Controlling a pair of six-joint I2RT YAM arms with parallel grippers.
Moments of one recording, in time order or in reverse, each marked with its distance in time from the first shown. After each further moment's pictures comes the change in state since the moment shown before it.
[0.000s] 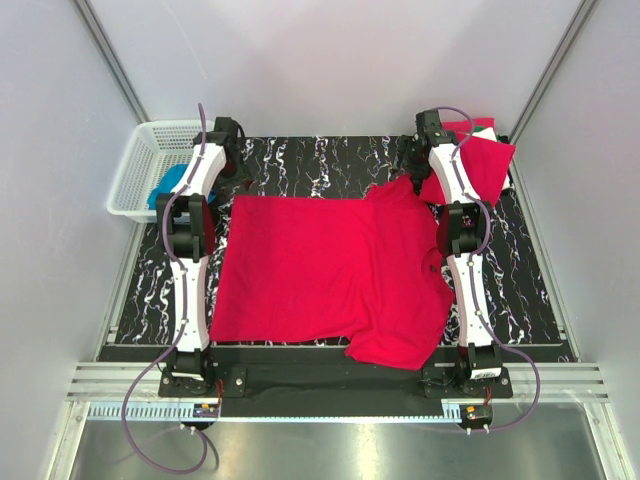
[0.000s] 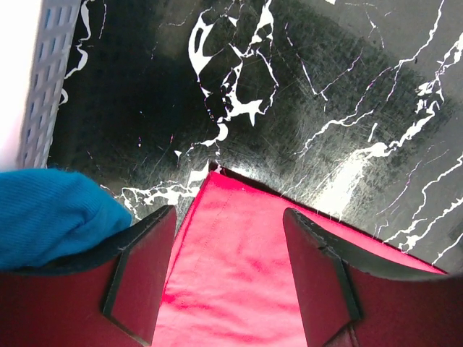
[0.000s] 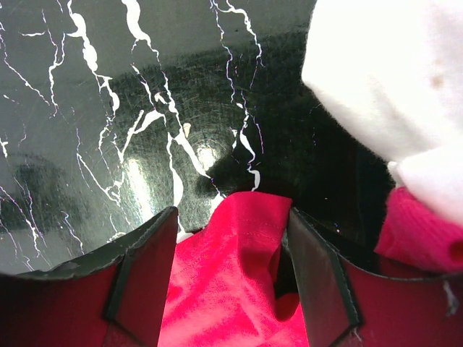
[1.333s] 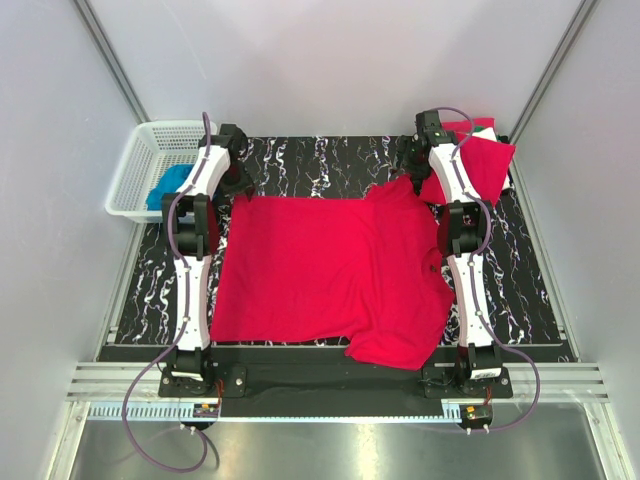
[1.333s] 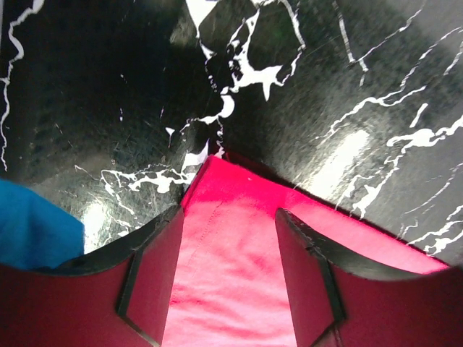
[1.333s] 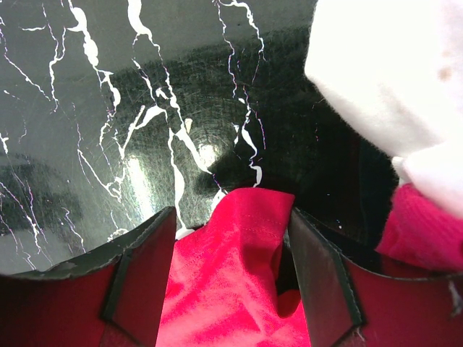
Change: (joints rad) left arm -0.007 0.067 0.051 -0.104 0.021 -0.053; right arm 0.001 -0.016 -0.032 0.011 -0.003 0.000
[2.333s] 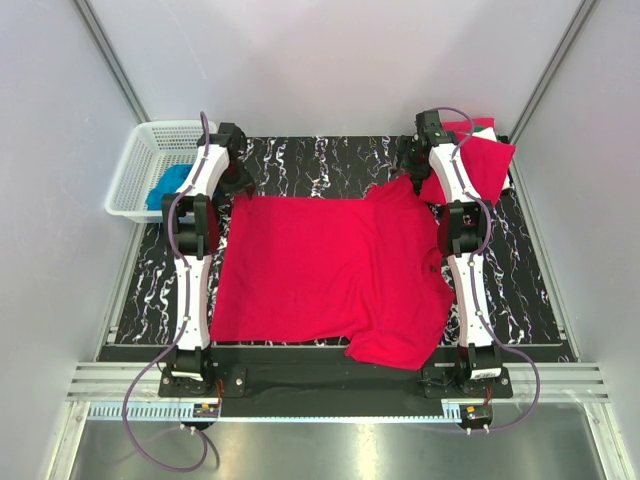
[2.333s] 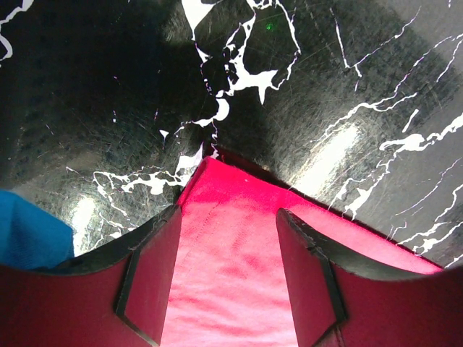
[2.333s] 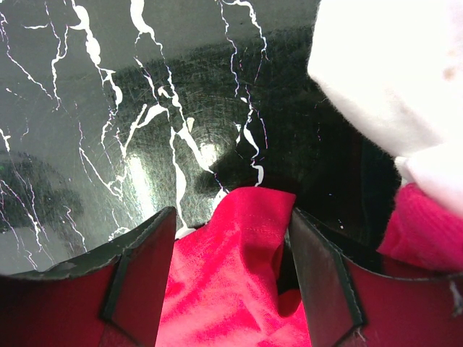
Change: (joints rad) left arm 0.008 0.024 0.047 -0.025 0.025 -0.023; right arm 0.000 -0.003 -0.006 0.003 -0.008 0.000
